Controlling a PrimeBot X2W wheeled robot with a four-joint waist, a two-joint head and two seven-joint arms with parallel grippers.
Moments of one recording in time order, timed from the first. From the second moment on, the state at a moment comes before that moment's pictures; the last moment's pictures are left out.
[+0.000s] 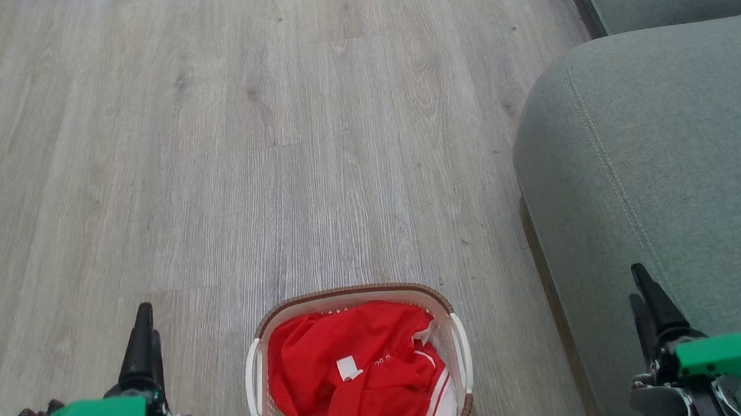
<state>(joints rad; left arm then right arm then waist) 0.01 0.03 0.04 0.27 -1.46 -0.09 0.03 0.01 -0.04 -0.07 0.33 1.49 0.13 0.04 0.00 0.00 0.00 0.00</state>
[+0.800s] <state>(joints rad) 0.03 0.03 -0.02 0.17 -1.08 -0.02 -0.03 0.01 -0.04 -0.04 0.25 1.15 0.13 -0.03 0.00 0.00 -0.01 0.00</state>
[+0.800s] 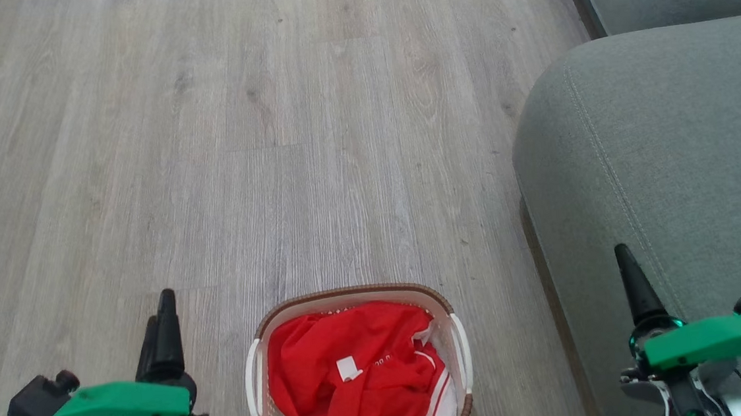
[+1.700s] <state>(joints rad) 0.07 0.03 -0.07 0.13 -0.66 0.05 -0.11 0.01 -0.04 0.03 0.24 0.80 0.13 -0.10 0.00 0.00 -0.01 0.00</state>
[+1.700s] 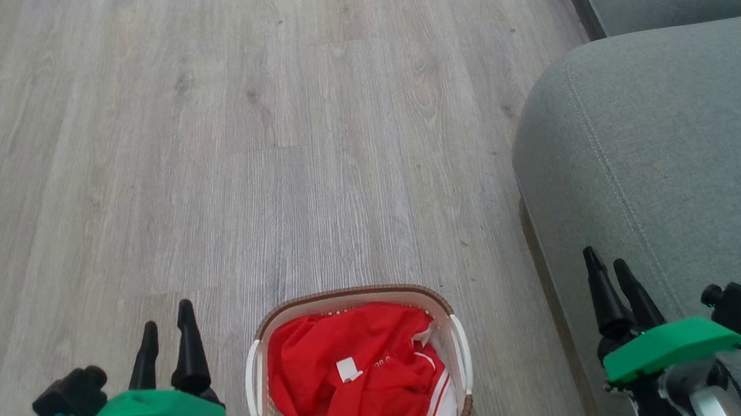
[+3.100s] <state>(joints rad) 0.14 0.04 -0.12 0.10 -0.18 0.11 -0.23 0.00 -0.04 0.11 0.23 0.33 0.13 -0.22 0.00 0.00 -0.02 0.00</state>
